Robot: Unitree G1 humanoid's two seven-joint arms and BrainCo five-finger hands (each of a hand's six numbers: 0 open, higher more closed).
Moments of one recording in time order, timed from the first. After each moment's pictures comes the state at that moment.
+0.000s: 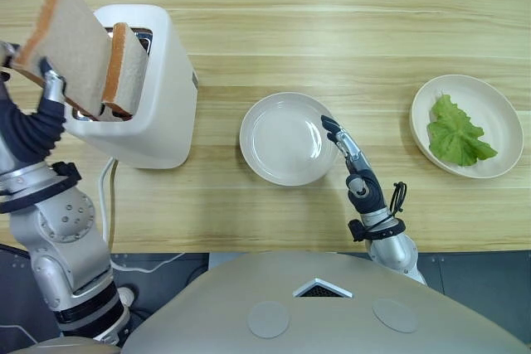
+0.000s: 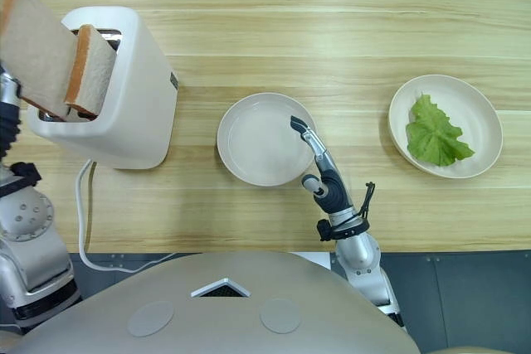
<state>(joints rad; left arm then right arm) 0.34 0.30 0.49 -0.71 0.73 -0.01 0.21 0.63 -0.20 0.26 -0.28 -0.22 -0.49 0.07</state>
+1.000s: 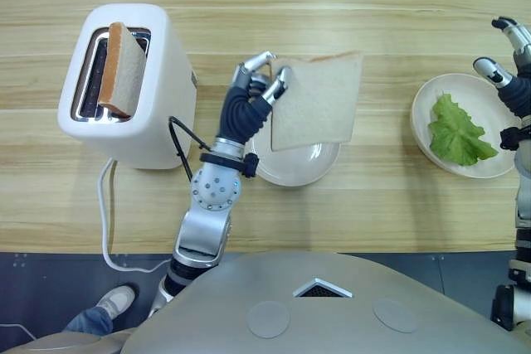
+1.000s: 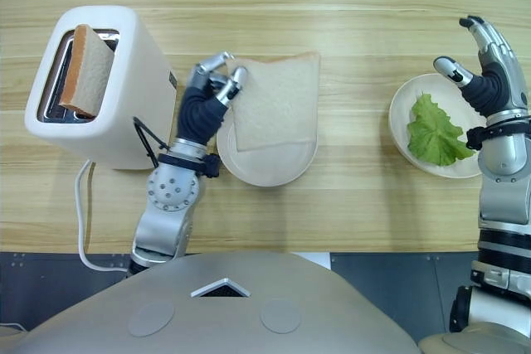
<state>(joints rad) 0.26 0.01 -0.43 -0.42 0.22 0.10 0.07 0.11 -0.77 -0.24 0.19 -0.43 -0.22 0.04</state>
